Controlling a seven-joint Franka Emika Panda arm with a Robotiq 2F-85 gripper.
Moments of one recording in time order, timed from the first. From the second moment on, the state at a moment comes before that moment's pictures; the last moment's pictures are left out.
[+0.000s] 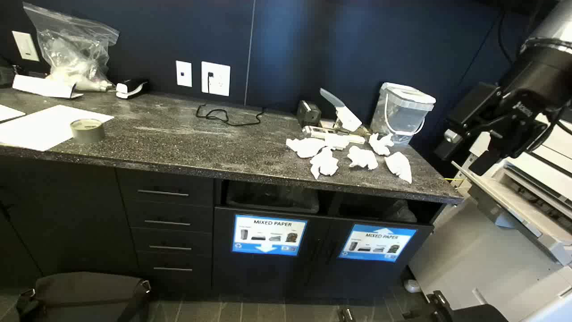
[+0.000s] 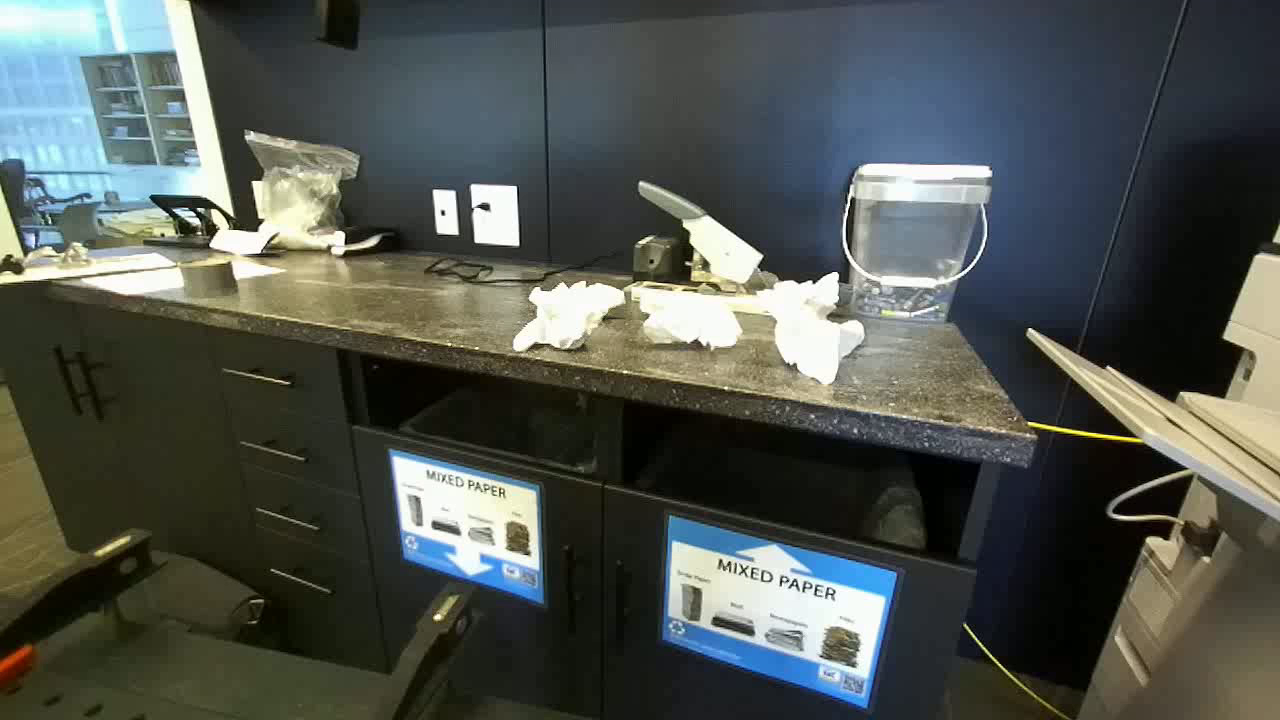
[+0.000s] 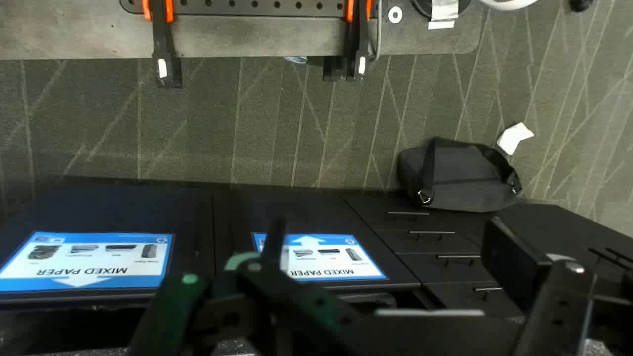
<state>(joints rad) 0.02 -0.94 -0.14 -2.77 0.14 1.84 -0.12</state>
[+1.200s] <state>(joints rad) 0.02 -0.64 -0.08 -2.76 0.13 2.10 -0.10</state>
